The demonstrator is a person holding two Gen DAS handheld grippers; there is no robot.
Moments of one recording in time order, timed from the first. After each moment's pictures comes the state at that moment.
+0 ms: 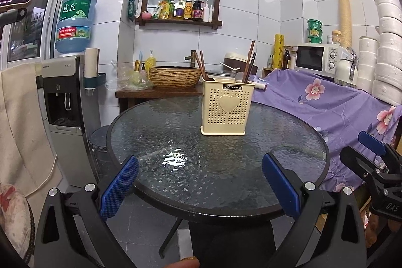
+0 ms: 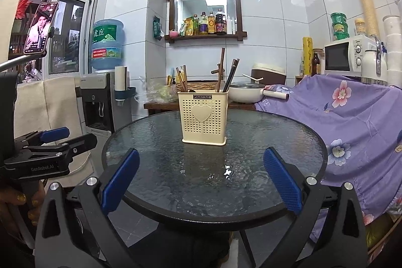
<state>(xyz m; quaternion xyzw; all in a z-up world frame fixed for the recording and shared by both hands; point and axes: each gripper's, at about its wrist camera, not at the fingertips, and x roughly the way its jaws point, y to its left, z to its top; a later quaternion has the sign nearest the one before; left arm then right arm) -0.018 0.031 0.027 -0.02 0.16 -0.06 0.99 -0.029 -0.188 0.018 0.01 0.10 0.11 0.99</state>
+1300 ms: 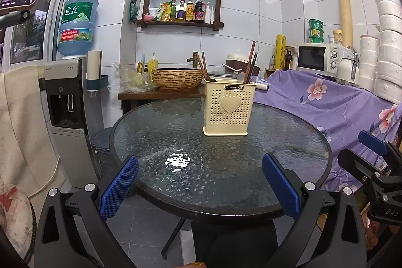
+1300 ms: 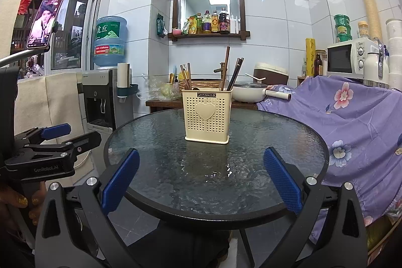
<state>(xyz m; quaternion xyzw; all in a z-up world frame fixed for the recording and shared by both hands) -0.022 0.023 0.024 -0.01 0.15 -0.05 0.99 -0.030 -0.180 0.014 0.00 0.10 0.11 0.99</state>
